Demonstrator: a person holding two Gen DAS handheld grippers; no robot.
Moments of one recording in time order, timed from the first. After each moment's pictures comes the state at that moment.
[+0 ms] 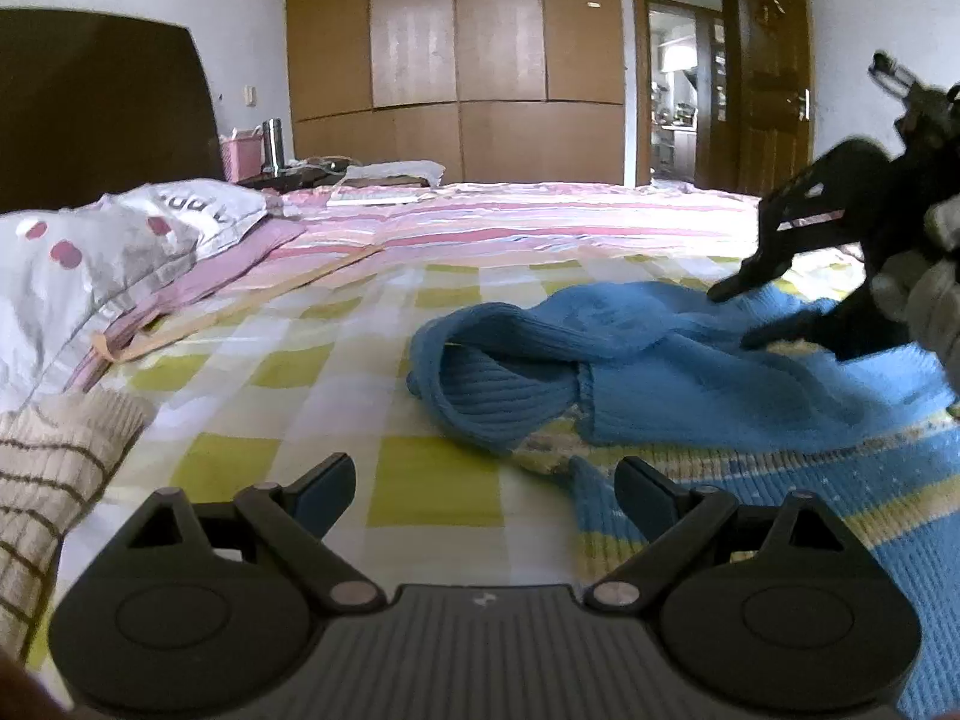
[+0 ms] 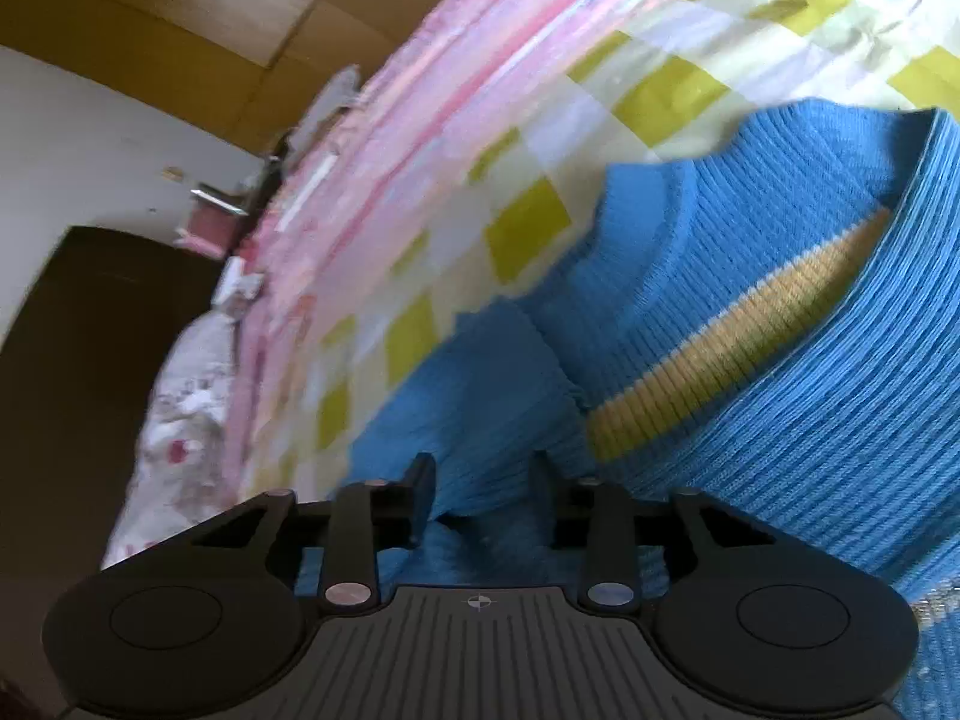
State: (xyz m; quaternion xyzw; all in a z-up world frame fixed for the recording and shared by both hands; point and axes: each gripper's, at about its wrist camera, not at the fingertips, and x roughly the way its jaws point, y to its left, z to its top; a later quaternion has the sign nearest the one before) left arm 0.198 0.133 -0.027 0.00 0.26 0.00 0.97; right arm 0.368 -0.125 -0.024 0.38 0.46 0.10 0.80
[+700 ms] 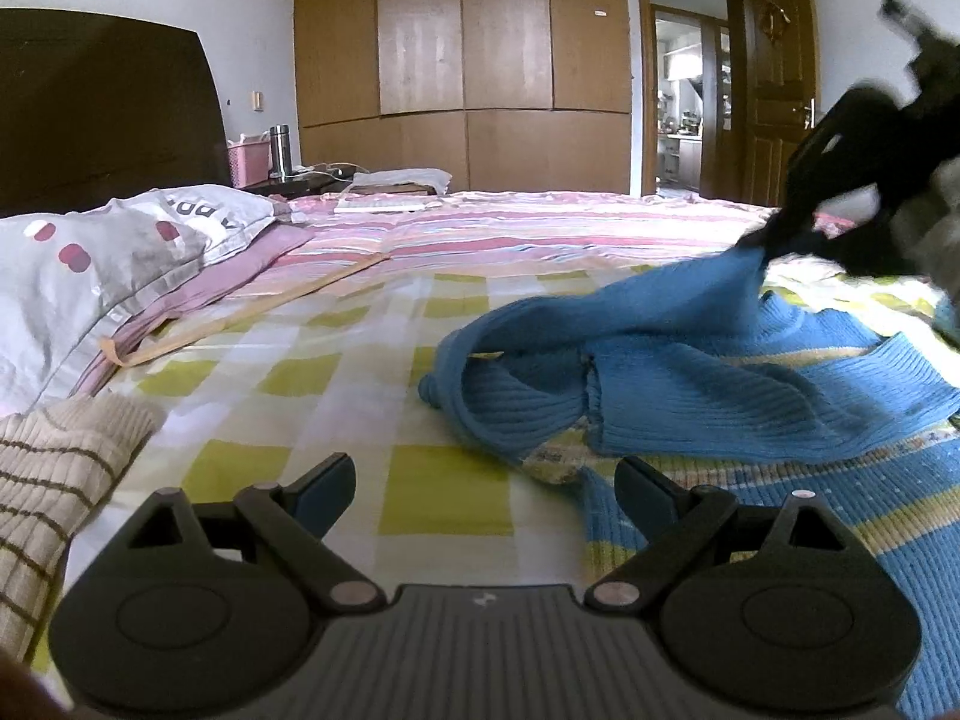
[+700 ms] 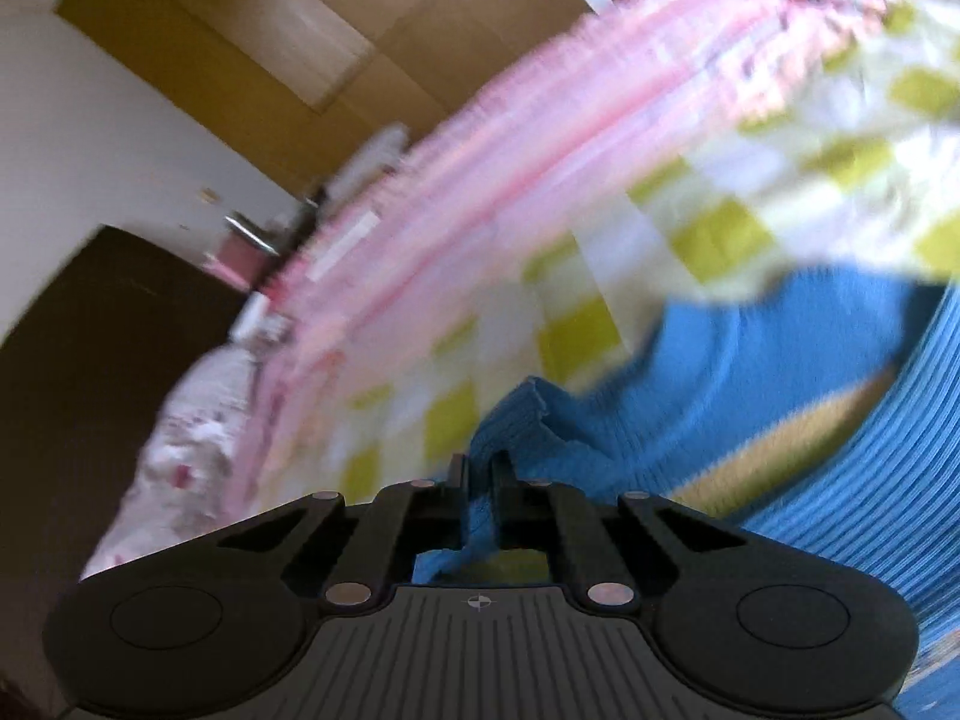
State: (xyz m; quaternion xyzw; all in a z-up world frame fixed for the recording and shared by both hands) left arm 0.196 0.132 -0.026 0.01 0.25 0.01 0.97; right arm 0.354 -0.132 0.025 0.33 0.37 0.12 0.86
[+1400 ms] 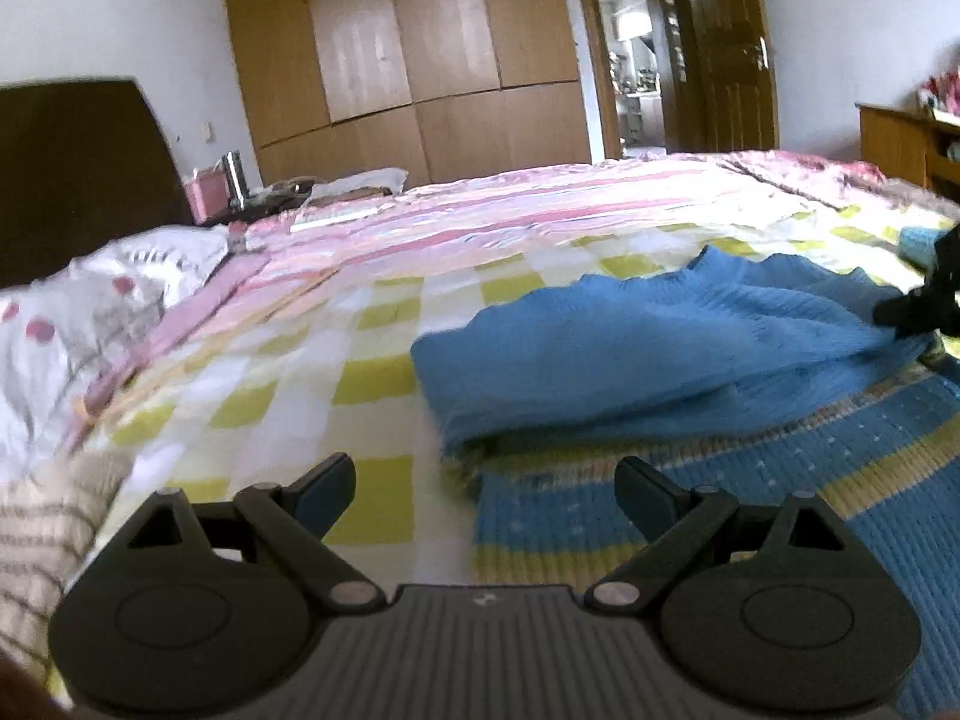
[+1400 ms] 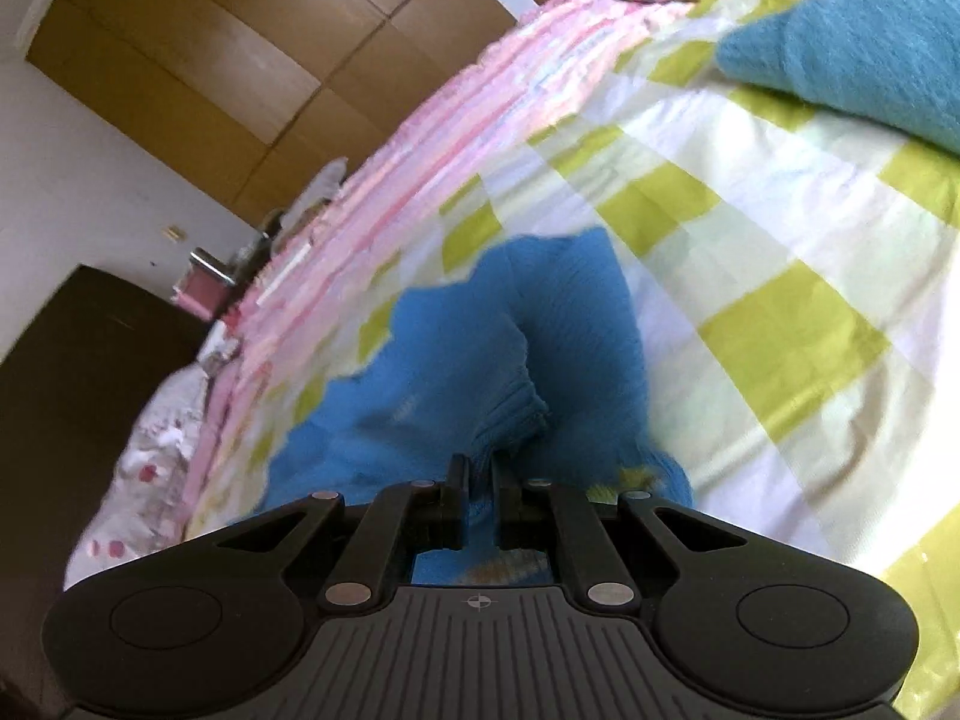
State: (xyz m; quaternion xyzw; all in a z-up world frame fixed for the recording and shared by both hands) left arm 0.200 0.075 -0.016 0.09 0.26 -0.01 0.96; right arm 0.267 -0.249 -0.028 0.35 0.36 0.08 0.86
